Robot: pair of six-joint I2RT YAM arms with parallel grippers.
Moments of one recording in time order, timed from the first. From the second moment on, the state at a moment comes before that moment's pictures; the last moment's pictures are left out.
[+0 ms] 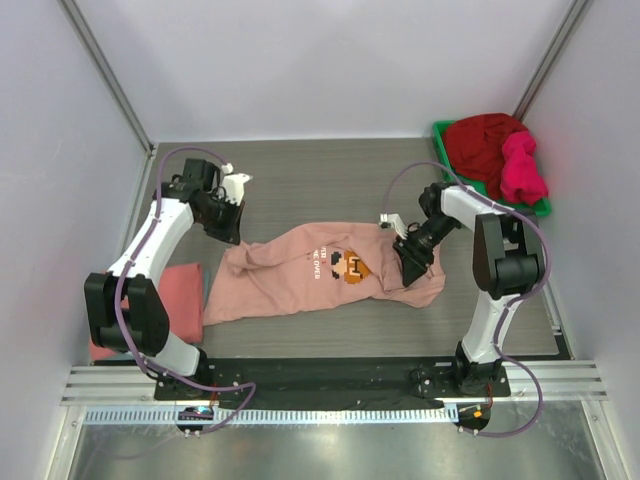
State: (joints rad) left arm -0.12 1.53 1.29 -0.91 0.35 0.29; right arm 0.13 1.91 1.29 -1.24 -0.65 -1.03
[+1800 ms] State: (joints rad) left arm -0.11 1.54 1.29 -0.90 0.31 0.32; right arm 0.19 1.96 1.36 -1.32 -0.59 -1.06
